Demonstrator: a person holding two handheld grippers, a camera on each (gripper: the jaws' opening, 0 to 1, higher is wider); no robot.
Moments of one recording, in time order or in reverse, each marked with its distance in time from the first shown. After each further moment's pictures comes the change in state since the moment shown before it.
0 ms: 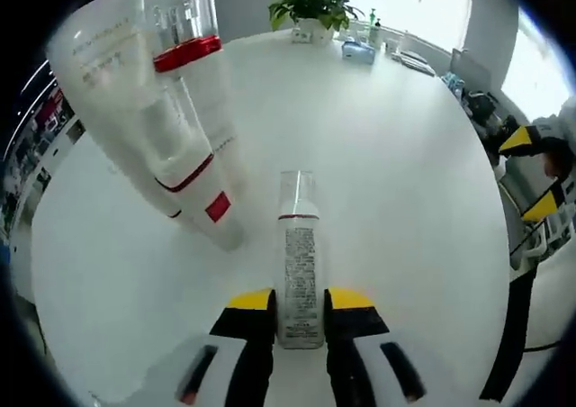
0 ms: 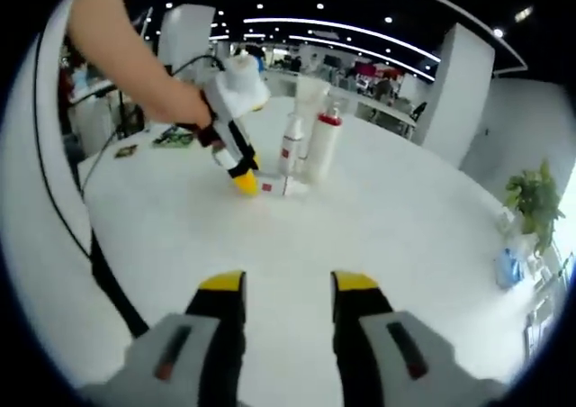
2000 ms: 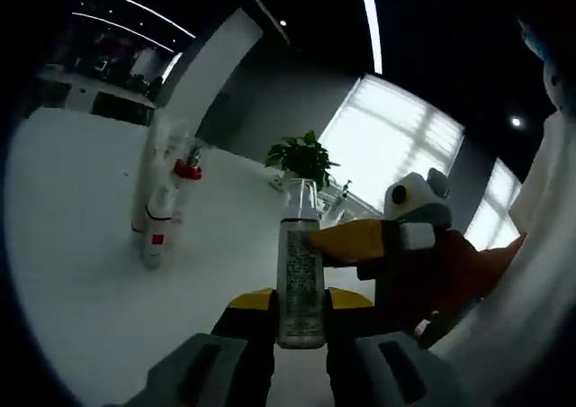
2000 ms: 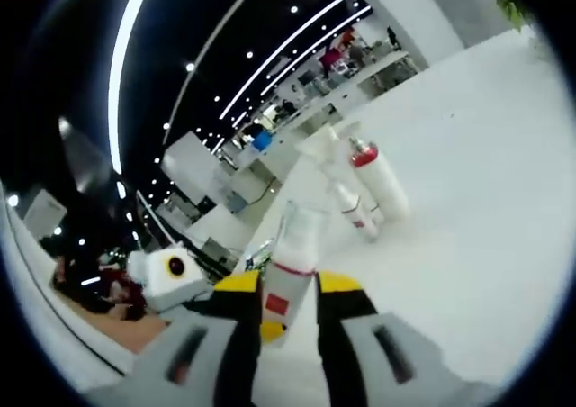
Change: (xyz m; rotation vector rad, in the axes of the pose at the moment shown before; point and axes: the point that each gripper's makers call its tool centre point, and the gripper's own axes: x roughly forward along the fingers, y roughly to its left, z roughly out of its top) left arm -0.111 -0.107 0.037 -0.321 -0.716 -0.314; right arm 0.040 0.024 0.126 0.792 -0.225 0.410
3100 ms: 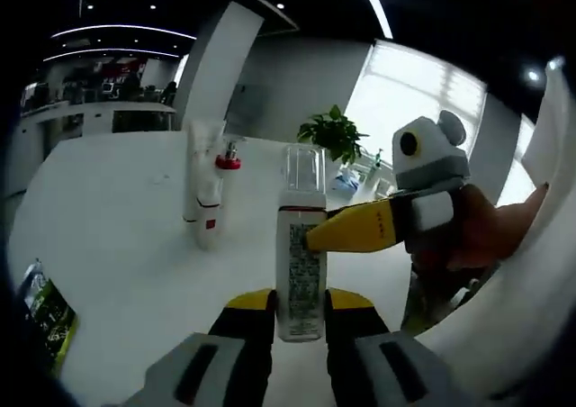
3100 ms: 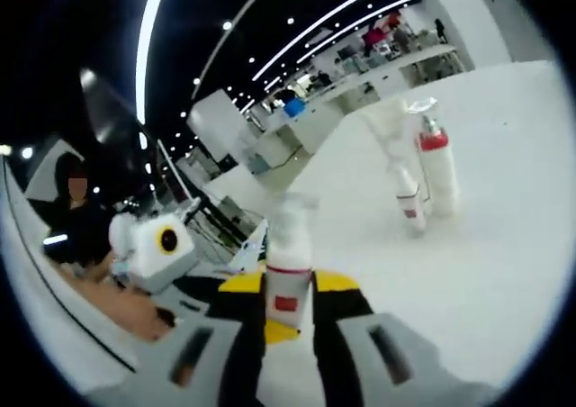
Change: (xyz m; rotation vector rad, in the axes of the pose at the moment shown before) left arm -0.052 0.024 -0.017 0.065 0.087 0.215; right arm 0.033 0.045 -0.030 -0.192 0.163 0.130
